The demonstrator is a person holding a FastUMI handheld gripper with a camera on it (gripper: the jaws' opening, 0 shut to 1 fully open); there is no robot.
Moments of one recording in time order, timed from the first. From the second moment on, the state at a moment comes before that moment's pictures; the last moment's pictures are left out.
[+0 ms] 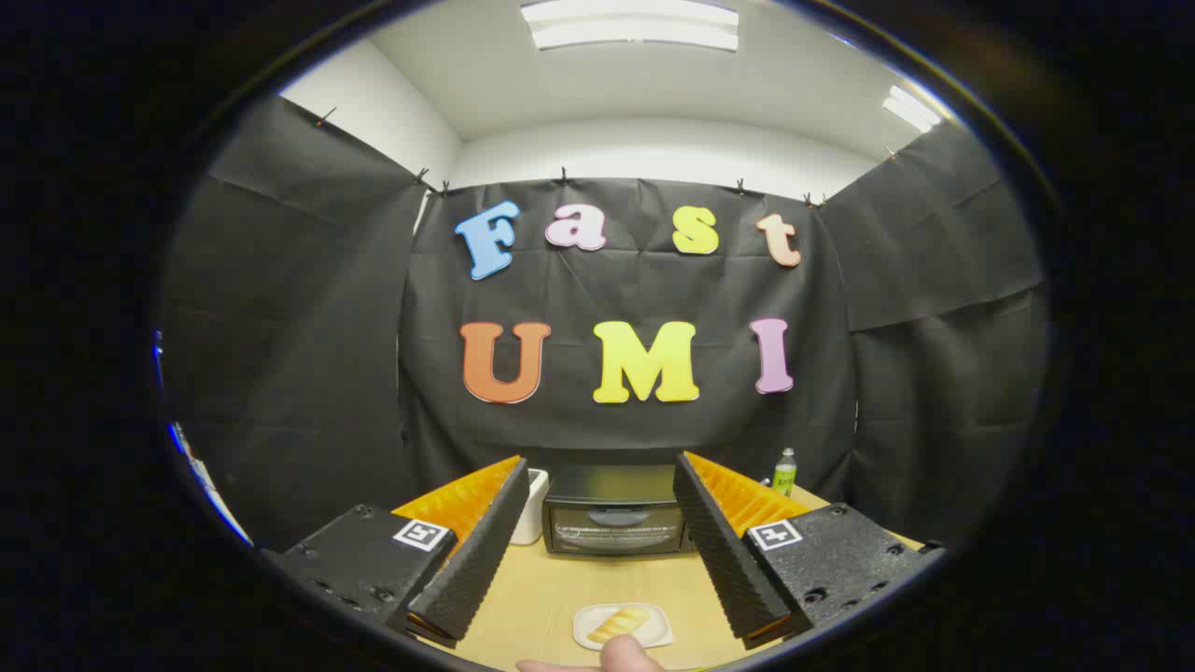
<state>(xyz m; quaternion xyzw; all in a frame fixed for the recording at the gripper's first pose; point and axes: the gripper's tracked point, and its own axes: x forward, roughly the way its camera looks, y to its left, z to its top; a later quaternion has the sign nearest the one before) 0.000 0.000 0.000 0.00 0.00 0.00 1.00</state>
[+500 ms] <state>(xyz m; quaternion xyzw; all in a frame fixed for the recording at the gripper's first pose) 0.004 -0.003 -0.004 0.00 0.00 0.00 1.00</state>
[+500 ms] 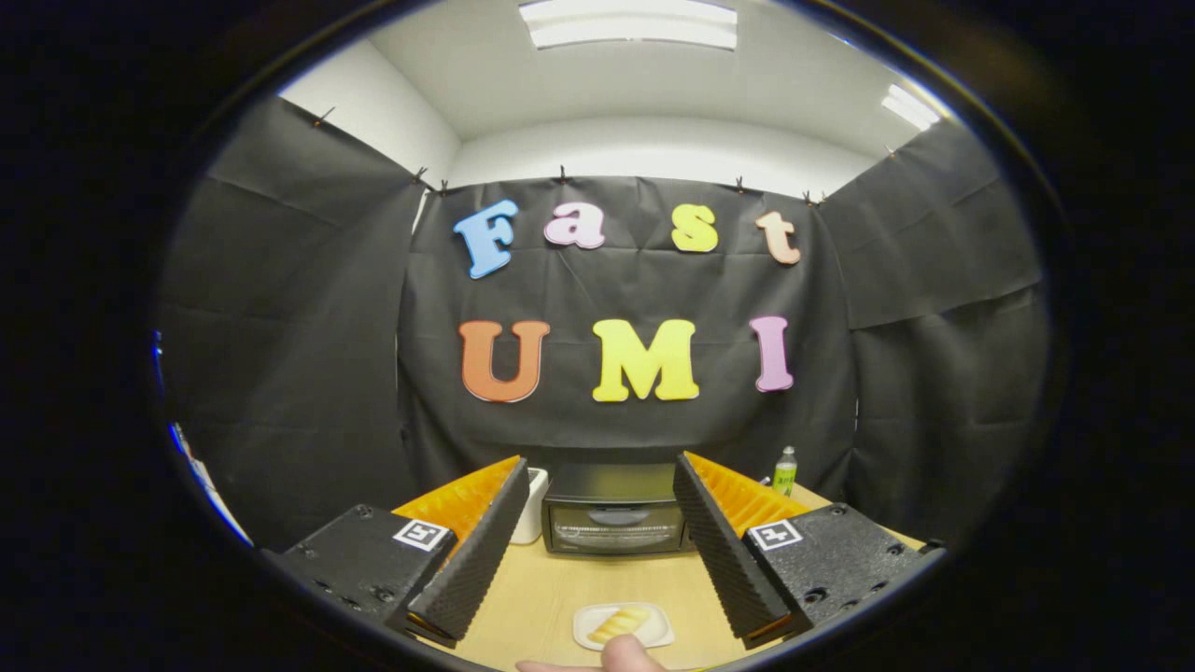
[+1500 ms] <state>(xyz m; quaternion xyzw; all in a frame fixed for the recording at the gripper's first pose) 0.033 -0.040 -0.044 0.01 0.03 -0.02 1.00</state>
